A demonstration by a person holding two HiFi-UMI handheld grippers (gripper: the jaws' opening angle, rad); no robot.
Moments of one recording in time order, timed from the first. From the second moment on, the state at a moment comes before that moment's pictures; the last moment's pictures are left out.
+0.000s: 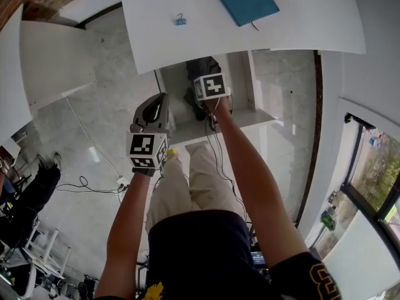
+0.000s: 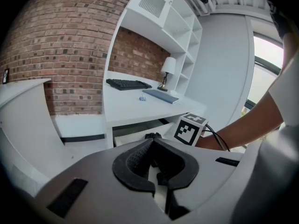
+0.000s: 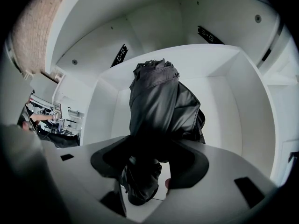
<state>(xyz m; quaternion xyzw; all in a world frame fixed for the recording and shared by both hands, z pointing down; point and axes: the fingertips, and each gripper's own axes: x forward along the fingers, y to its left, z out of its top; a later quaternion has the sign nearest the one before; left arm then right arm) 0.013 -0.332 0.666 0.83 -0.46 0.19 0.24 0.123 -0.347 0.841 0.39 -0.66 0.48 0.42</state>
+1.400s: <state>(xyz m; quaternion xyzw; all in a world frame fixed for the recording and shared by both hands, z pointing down) 0.050 -0.313 0.636 0.85 -0.44 0.17 0.24 0.150 -0.314 0.723 0.43 -0.72 0.41 0.35</state>
